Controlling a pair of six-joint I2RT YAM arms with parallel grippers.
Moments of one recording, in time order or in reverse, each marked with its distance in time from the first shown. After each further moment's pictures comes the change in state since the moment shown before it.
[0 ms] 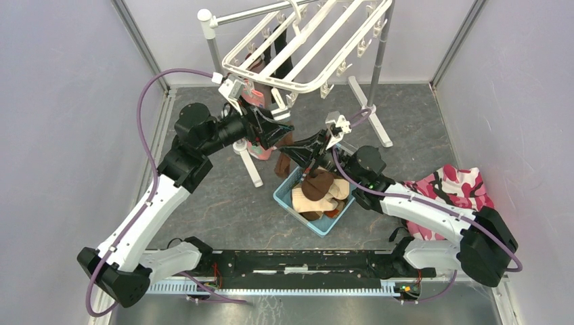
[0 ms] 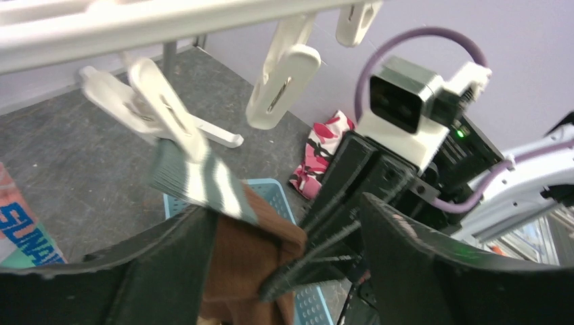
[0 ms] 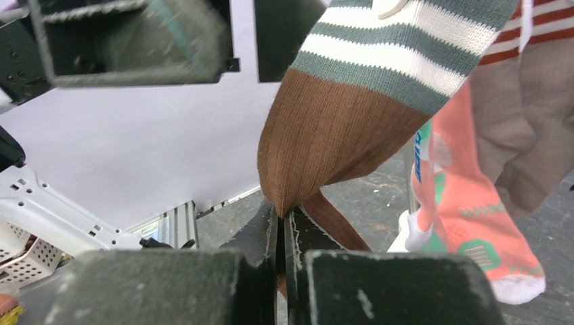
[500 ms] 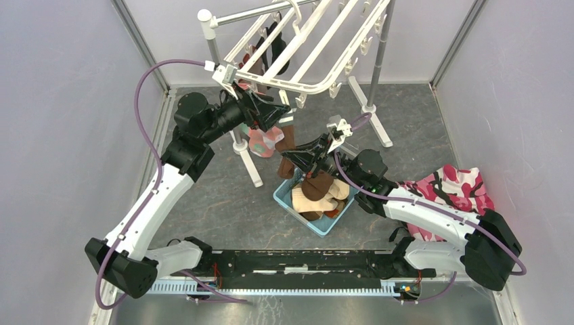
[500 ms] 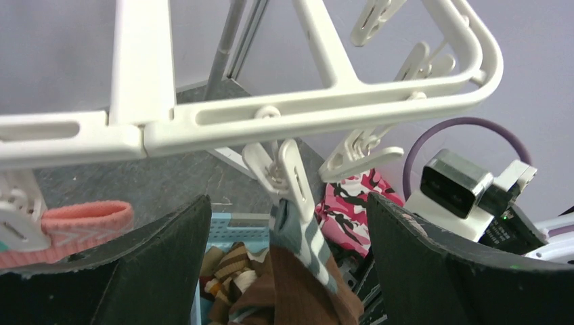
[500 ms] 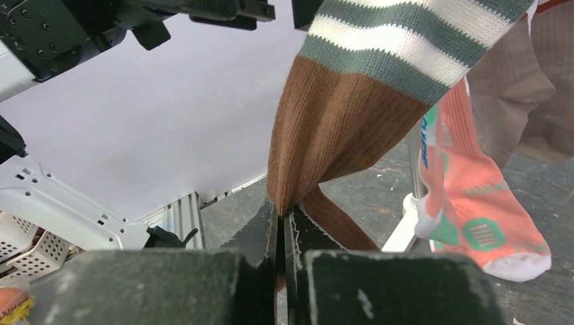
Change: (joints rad) left arm 0.085 0.078 0.037 0.095 -0.017 -0.066; right arm 0.023 -0.040 -0.039 -0.037 0.016 0.016
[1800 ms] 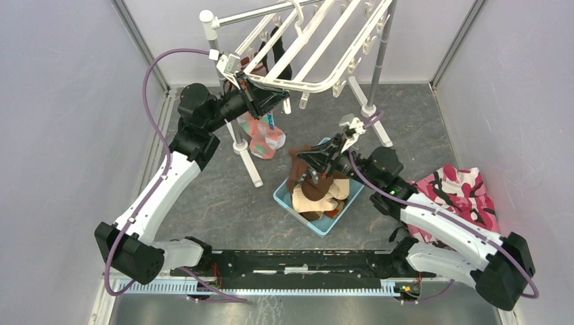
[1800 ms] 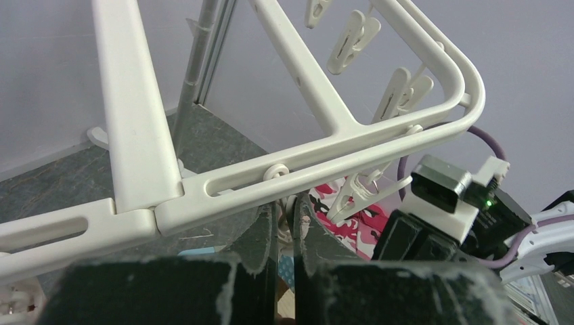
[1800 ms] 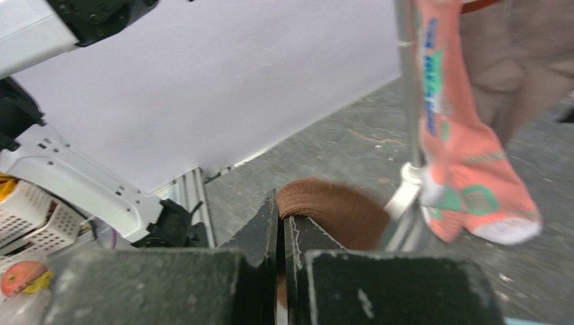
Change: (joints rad) left arm 0.029 0.109 0.048 0.182 0.137 -0.061; right arm -0.064 -0.138 0.000 -0.228 -0.047 -0.008
